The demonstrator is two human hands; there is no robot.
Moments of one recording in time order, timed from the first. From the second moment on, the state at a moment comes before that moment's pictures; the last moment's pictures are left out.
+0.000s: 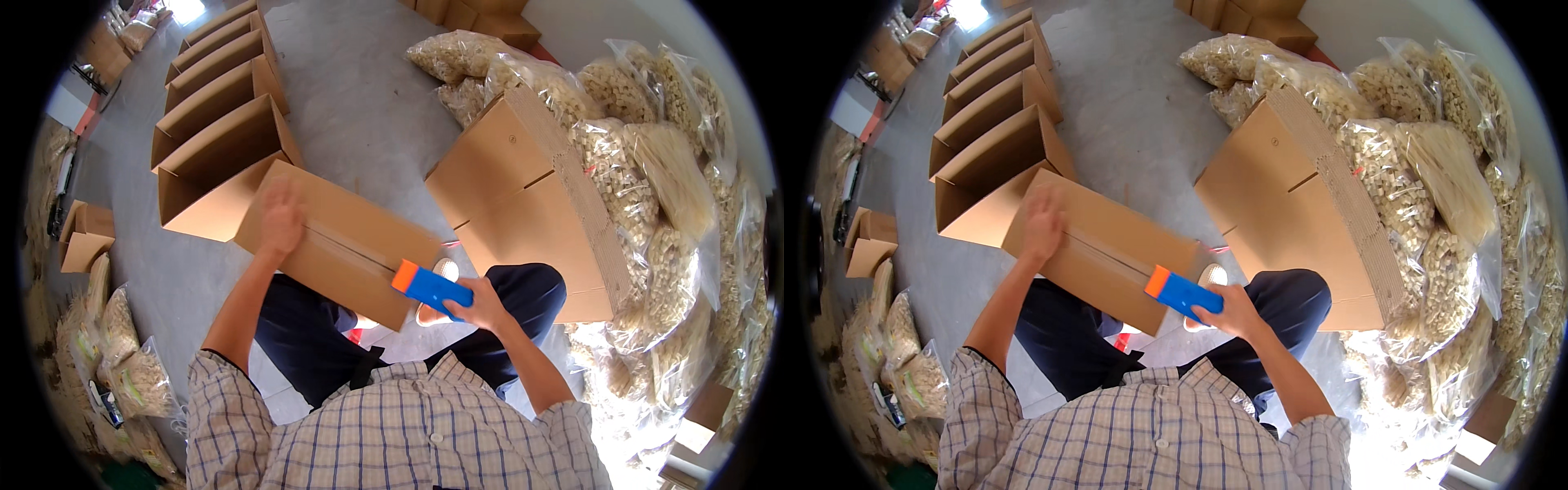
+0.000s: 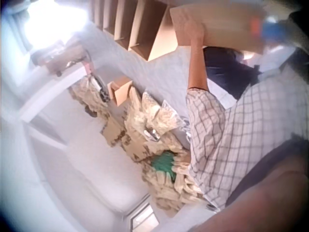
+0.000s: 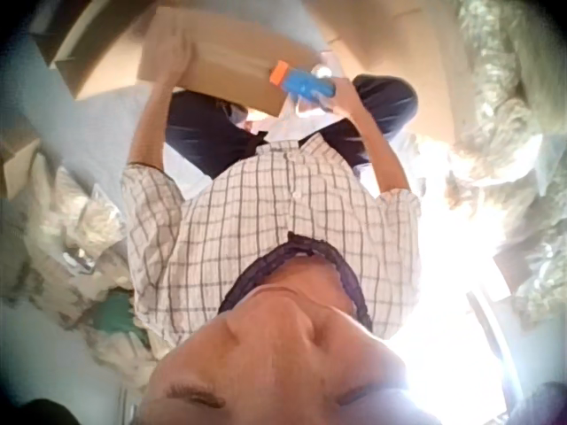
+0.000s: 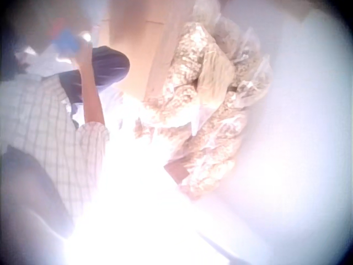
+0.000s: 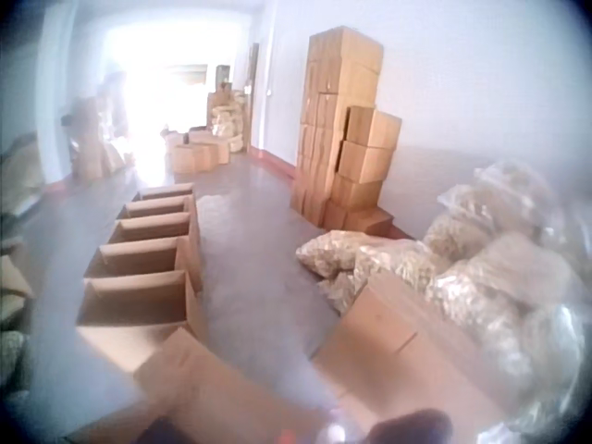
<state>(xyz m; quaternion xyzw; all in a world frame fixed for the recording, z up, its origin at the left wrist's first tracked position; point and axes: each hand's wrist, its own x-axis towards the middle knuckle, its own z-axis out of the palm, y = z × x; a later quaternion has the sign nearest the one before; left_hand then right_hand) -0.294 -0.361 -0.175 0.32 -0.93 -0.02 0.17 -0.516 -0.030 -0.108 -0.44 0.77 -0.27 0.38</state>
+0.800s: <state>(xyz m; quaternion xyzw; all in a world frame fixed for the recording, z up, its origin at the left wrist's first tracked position) -0.371 -0.319 -0.173 0.15 -0.97 -0.18 -0.08 -0.499 0.009 -0.142 -0.38 0.76 -0.28 0.44</state>
